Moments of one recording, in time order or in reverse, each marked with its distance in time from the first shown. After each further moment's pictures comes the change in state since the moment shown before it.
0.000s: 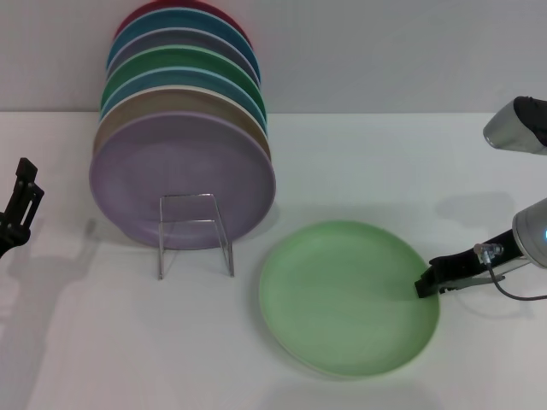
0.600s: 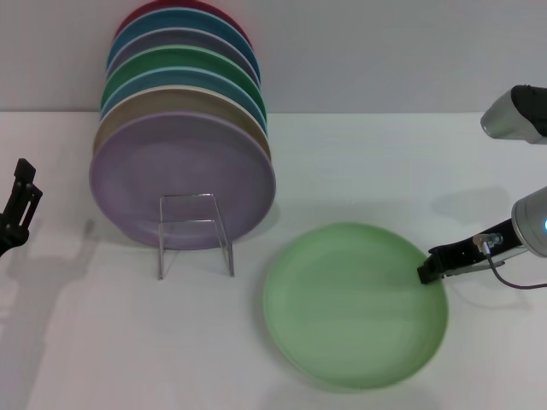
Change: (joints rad) left arm 0.002 0.000 -0.003 0.001 0.000 -0.001 0.001; right arm -0.009 0.002 -0.023 0.059 -0.007 -0.012 -0.009
